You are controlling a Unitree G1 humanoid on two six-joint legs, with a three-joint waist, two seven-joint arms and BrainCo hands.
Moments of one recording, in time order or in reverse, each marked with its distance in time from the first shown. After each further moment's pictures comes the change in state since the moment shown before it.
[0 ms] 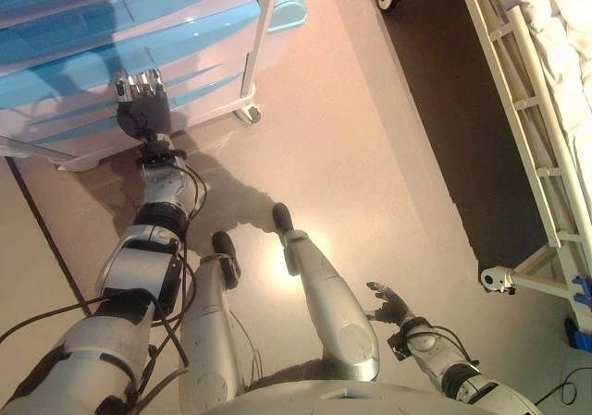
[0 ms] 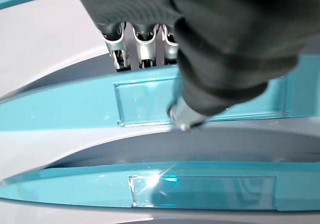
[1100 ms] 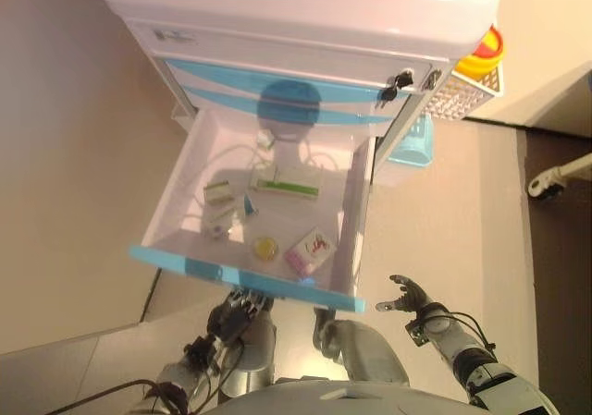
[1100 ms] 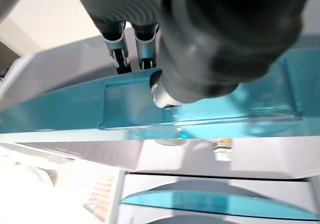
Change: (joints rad) left arm 0.783 -0.215 0.186 0.152 0.857 0.693 -0.139; right arm -0.019 -0.045 -0.227 -0.034 -0.187 0.201 0.029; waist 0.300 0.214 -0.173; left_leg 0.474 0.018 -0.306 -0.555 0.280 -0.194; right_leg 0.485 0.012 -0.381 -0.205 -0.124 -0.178
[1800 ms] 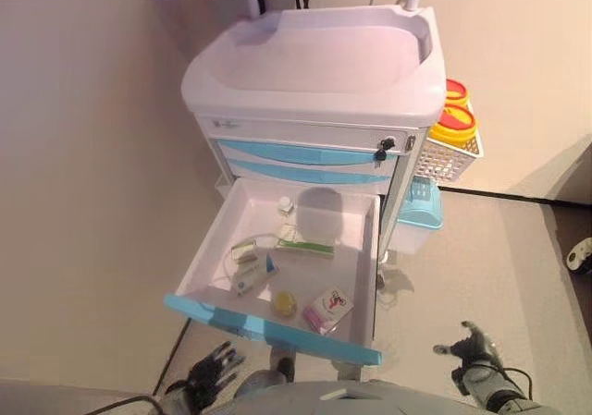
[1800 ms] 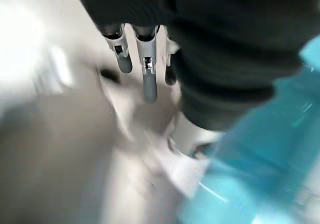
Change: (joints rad) left arm 0.110 0.106 -0.170 0.148 0.747 -0.427 0.626; right arm 0.088 -0.123 -0.155 0.084 -0.007 -0.016 -0.384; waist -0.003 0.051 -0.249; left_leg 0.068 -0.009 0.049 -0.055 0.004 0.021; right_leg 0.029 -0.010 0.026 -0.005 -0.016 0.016
